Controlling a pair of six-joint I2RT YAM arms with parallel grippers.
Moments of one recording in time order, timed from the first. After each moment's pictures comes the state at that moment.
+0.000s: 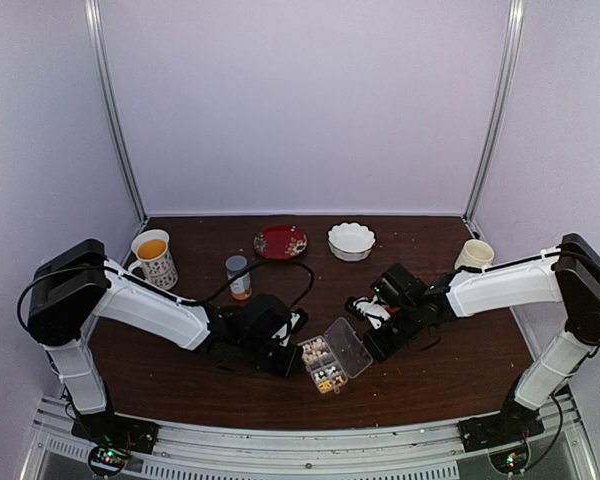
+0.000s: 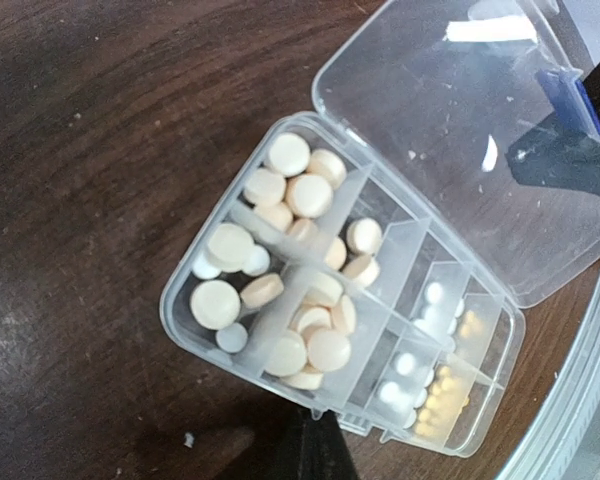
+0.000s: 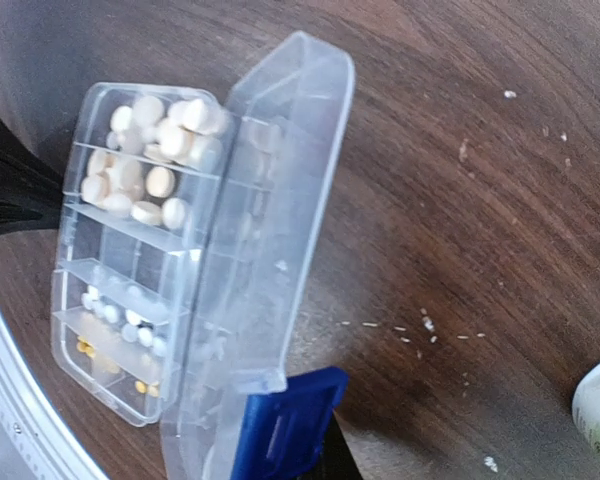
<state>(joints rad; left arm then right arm) -1.09 1.82 0.90 0.03 0.14 -0.66 0.81 1.61 0.84 -0.36 -0.24 0.20</state>
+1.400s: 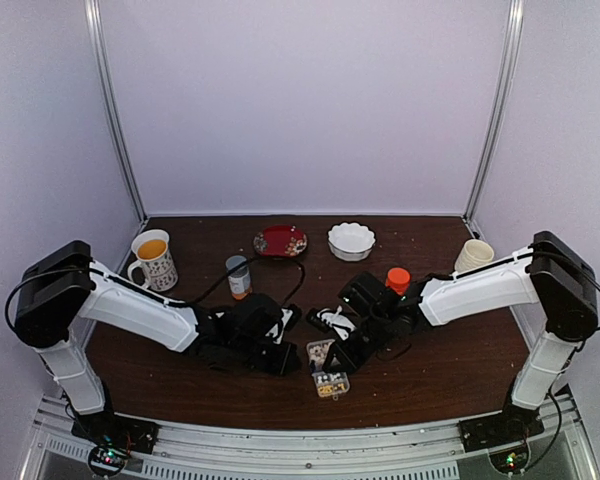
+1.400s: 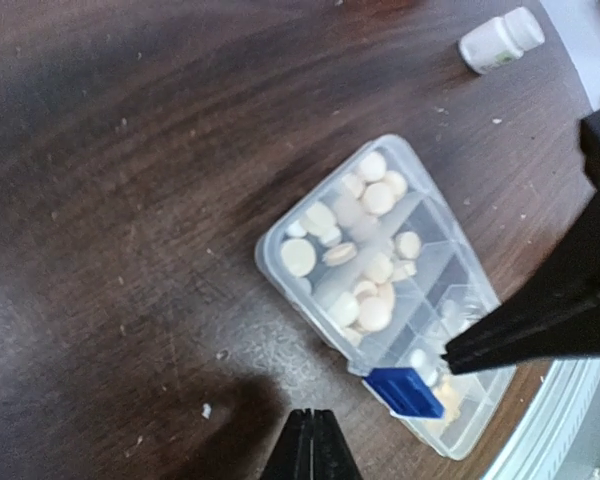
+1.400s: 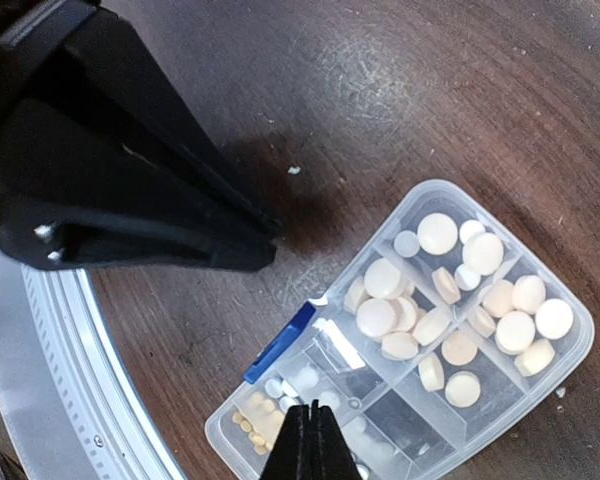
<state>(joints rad) -1.09 1.76 0.84 0.07 0.11 -0.69 0.95 1.74 0.95 -0.25 -0.41 0.24</state>
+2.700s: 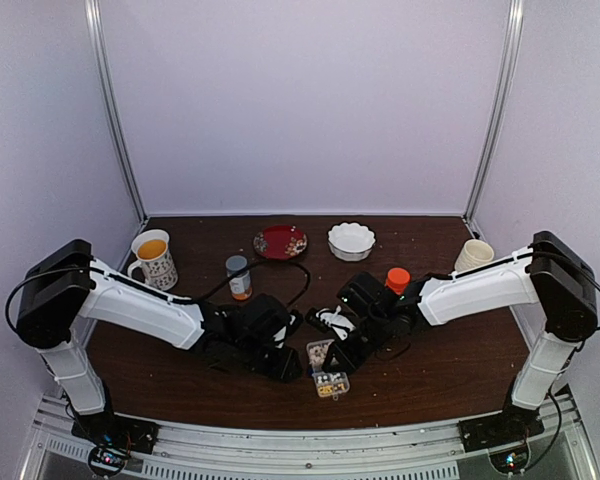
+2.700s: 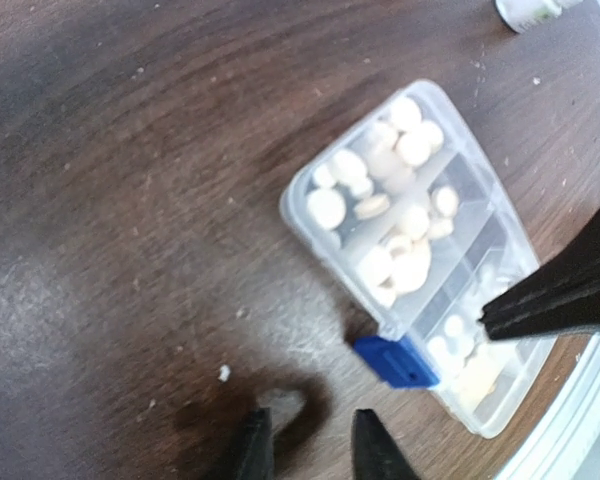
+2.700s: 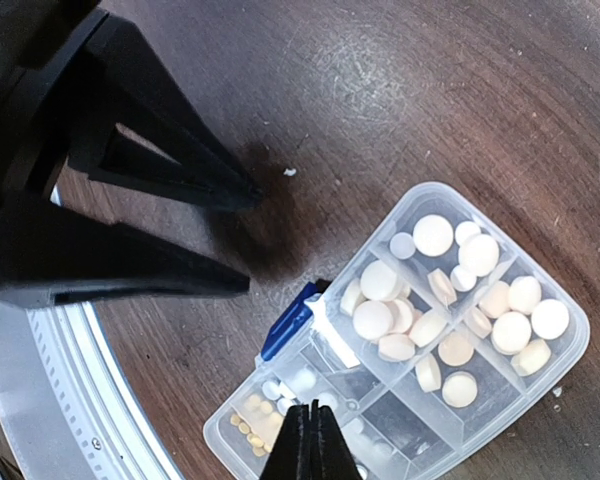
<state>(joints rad) -1.12 1.77 0.91 -0.11 0.06 -0.67 0.95 1.75 0.96 -0.26 -0.38 0.25</state>
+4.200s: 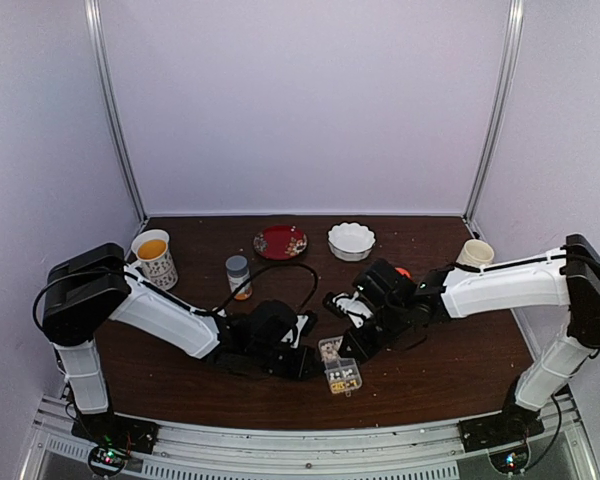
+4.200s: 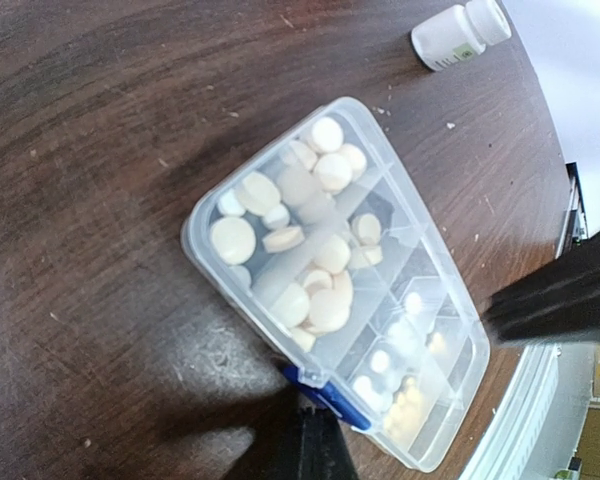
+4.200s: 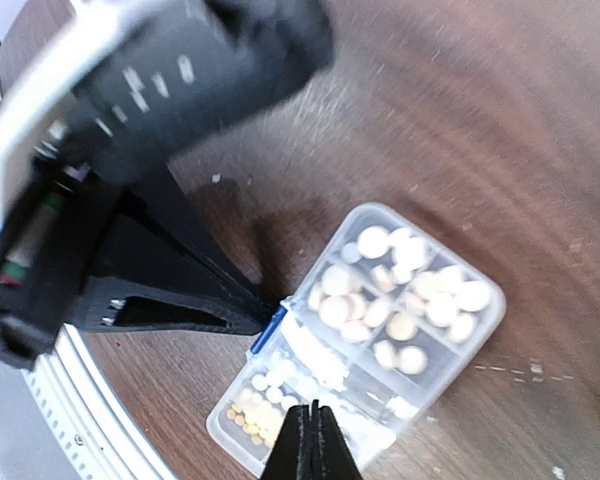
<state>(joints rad) -1.12 1.90 0.89 0.26 0.21 -0.79 0.93 1.62 0.95 -0.37 -0.26 0.26</state>
